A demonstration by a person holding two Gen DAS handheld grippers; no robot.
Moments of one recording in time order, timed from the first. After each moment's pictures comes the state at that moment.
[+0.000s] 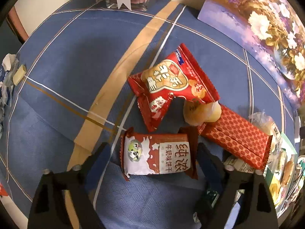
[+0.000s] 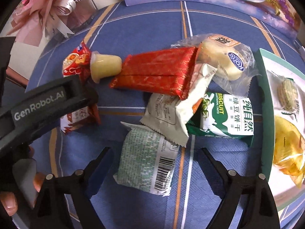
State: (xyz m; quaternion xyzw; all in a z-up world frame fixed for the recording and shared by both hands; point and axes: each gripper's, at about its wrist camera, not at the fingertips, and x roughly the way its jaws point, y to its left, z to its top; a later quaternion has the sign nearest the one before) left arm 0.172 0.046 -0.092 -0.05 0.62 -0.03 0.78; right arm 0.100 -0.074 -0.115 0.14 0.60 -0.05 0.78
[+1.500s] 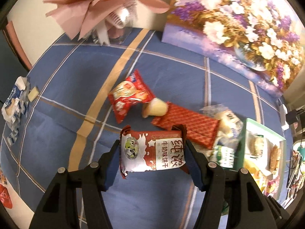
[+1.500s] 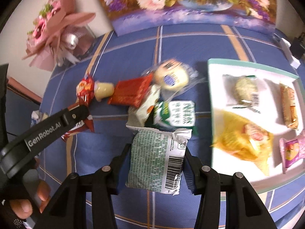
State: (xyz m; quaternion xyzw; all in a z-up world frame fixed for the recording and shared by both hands) left arm 0.114 -0.011 -0.009 -0.02 0.55 -0.07 0.83; right arm 0.022 -0.148 -0.031 0.19 0.55 -0.05 0.81
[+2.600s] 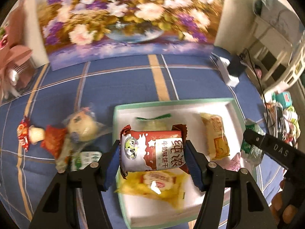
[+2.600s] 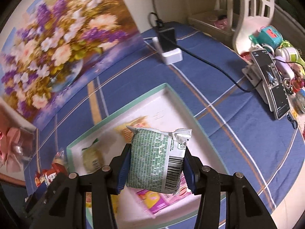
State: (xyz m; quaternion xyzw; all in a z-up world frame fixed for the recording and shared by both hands) left arm 0.043 -0.247 -0.007 0.10 0.52 -0.25 0.81; right arm -0.063 -0.414 -0.015 0.32 0.45 -0.29 0.78
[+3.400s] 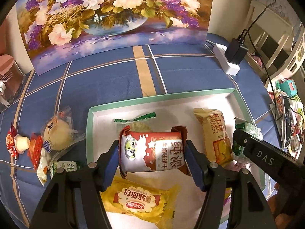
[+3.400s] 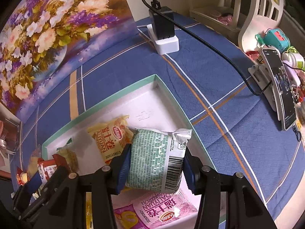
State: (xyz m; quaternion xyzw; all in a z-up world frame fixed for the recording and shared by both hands) left arm 0.043 -0.285 -0.040 0.13 0.52 -0.26 0.81; right arm -0.046 -0.433 -0.063 0.28 0.49 -0.30 0.77
